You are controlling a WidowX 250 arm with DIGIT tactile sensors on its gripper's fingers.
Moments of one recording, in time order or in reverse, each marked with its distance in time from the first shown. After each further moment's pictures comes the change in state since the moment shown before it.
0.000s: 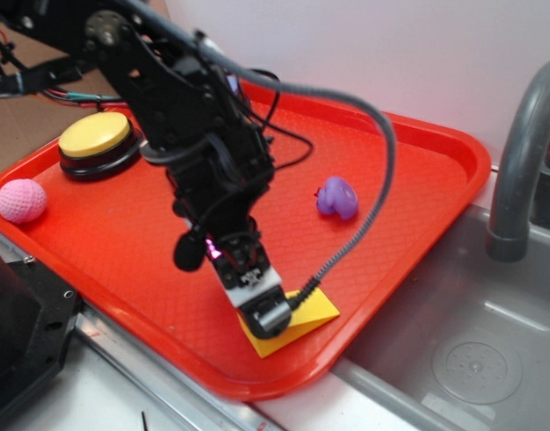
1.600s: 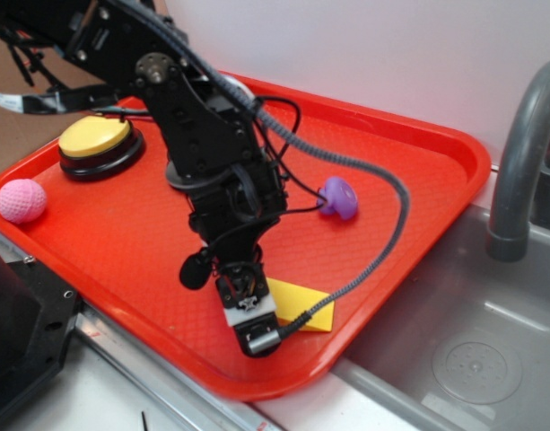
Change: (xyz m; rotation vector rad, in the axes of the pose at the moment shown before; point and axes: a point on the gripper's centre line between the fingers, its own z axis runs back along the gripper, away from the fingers) arm -0.002 0.010 -0.013 0.053 0.077 -0.184
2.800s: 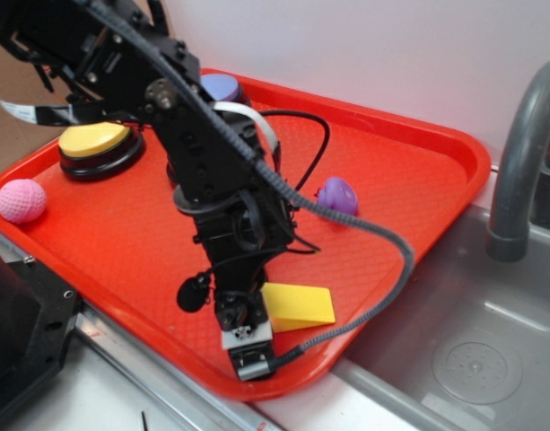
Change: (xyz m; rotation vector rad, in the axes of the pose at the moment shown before) arm -0.007 -0.004 -0.017 -0.033 0.003 -0.108
